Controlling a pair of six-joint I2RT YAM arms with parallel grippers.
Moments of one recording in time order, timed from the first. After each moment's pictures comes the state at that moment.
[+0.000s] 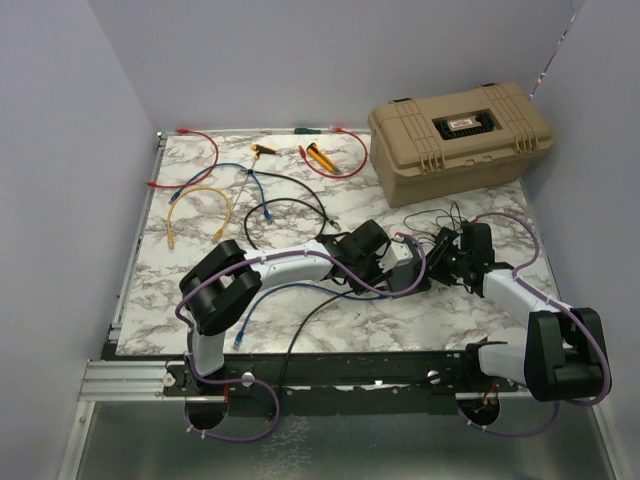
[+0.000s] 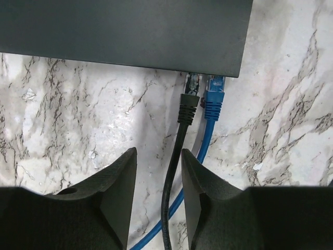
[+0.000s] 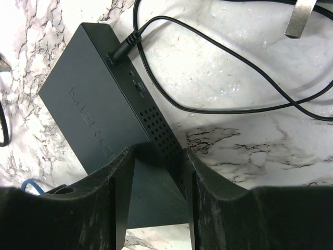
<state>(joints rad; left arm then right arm) -0.99 1.87 1.25 -0.35 0.15 0.18 0.07 1.23 0.47 -0.12 -0.23 0.64</state>
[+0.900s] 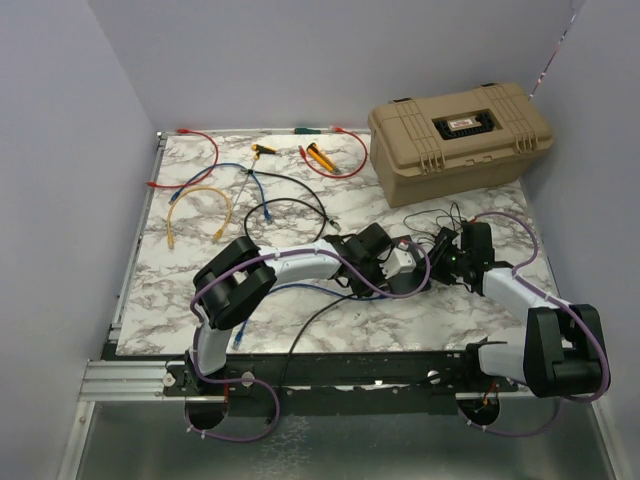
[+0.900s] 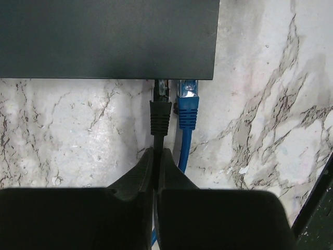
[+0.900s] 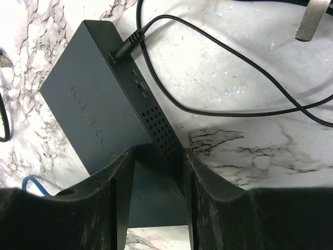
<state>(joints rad) -1.00 1.95 1.30 -0.38 0.27 0.21 0.07 1.25 0.47 -0.11 -0.26 0.64</state>
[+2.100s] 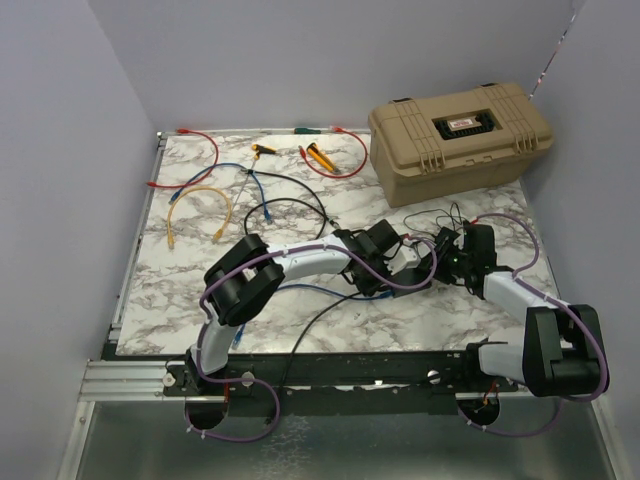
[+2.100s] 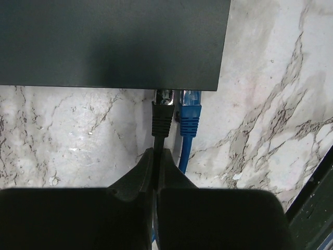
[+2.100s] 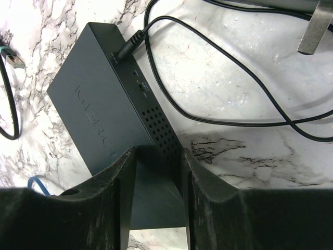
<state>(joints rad) -1.00 2.02 1.42 -0.49 0.25 0.14 0.04 1.25 0.43 -0.02 -0.32 0.64</state>
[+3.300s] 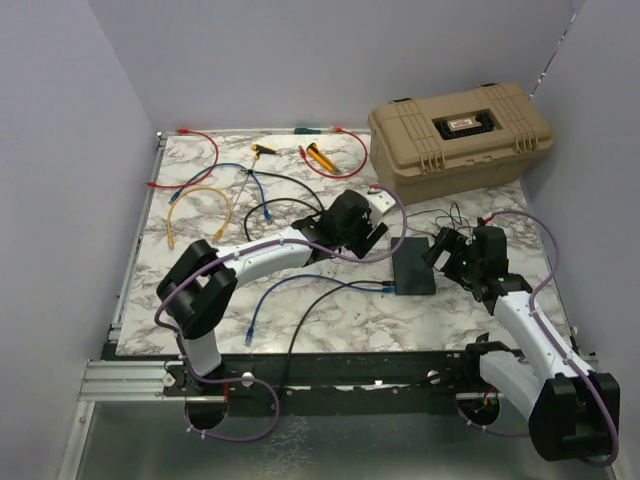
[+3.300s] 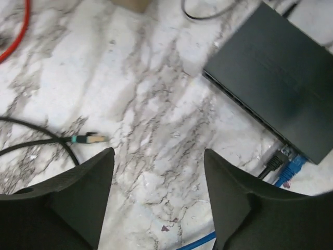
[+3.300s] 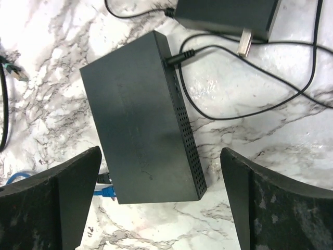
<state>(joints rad) -0.89 1.78 1.24 -0.12 -0.04 0.09 0.07 0.95 0.47 -0.29 -0.09 0.57</state>
